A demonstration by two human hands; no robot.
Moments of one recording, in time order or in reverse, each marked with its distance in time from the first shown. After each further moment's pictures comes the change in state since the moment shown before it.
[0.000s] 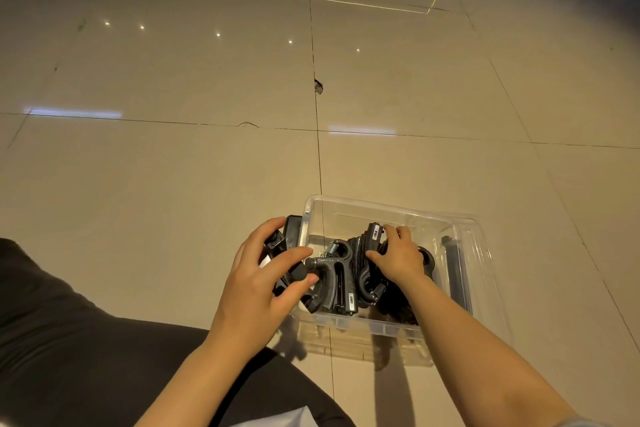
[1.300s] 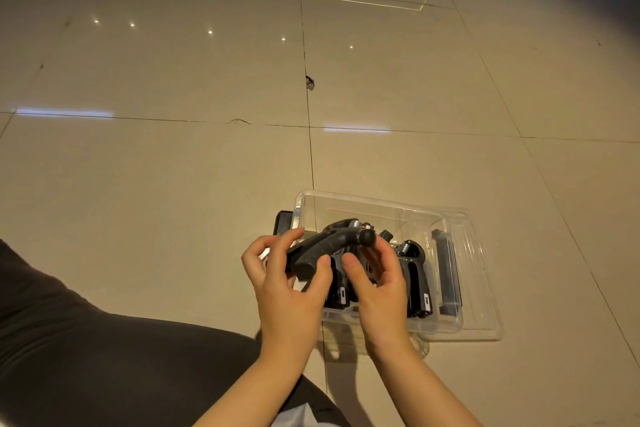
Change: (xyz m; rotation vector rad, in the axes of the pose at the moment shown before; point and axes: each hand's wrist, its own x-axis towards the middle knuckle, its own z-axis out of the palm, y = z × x) left_hand -0.008 0.053 0.052 -0.459 0.342 -0.411; right_hand -0.156 -0.076 -0.038 1.418 0.274 -0.157
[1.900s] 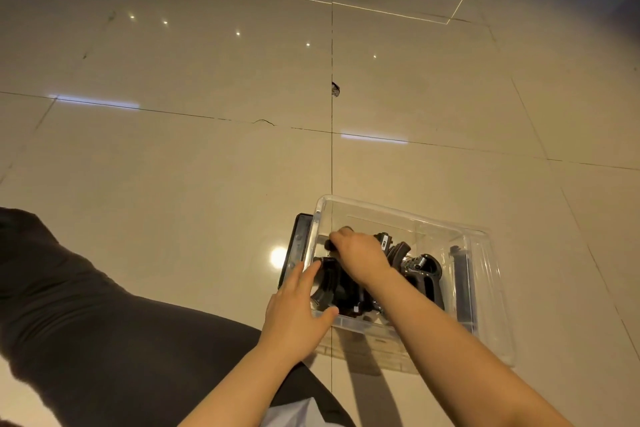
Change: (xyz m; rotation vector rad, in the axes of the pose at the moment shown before) left_hand 0.009 -0.061 -0.020 0.609 -0.590 -0.185; right_hand 0.119 0.079 0.024 -1.671 -0.683 -0.550
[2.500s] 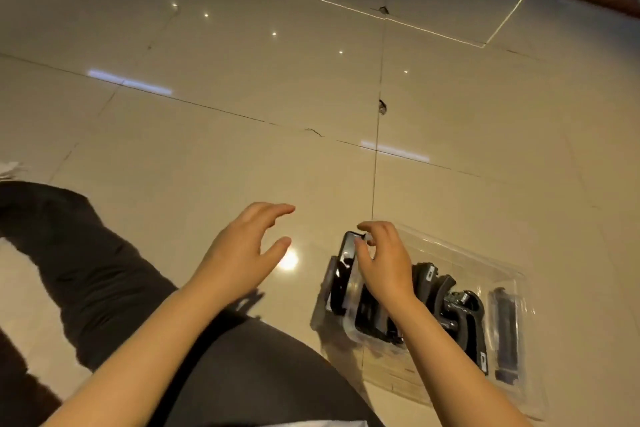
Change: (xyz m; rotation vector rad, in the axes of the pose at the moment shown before) left_hand -0.001 -0.049 -0.177 0.015 0.294 0.205; right_hand 0.012 -0.076 -0.055 0.626 0.331 0.238
